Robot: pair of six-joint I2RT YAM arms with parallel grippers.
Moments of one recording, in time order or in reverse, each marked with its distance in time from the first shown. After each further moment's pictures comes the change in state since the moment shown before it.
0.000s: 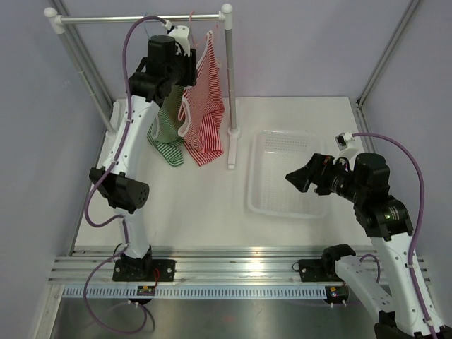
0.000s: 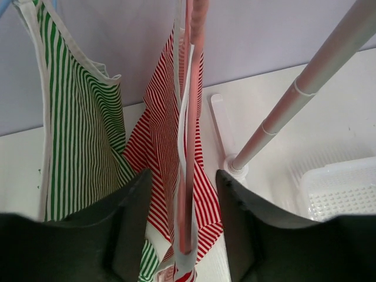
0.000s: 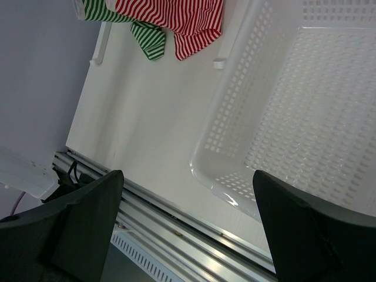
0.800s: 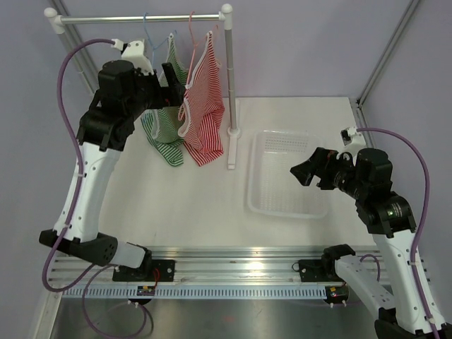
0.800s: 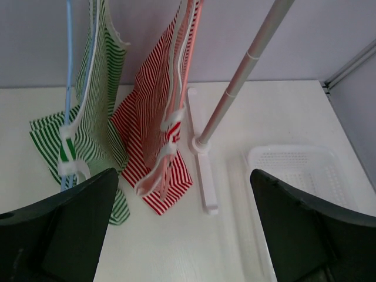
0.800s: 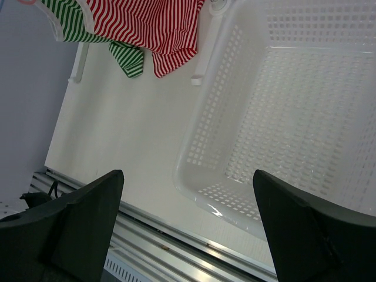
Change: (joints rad) left arm 0.000 -0.568 -0.471 0.014 -0.013 -0.212; right arm 0.000 0.039 0.068 -0.029 0.122 -0.031
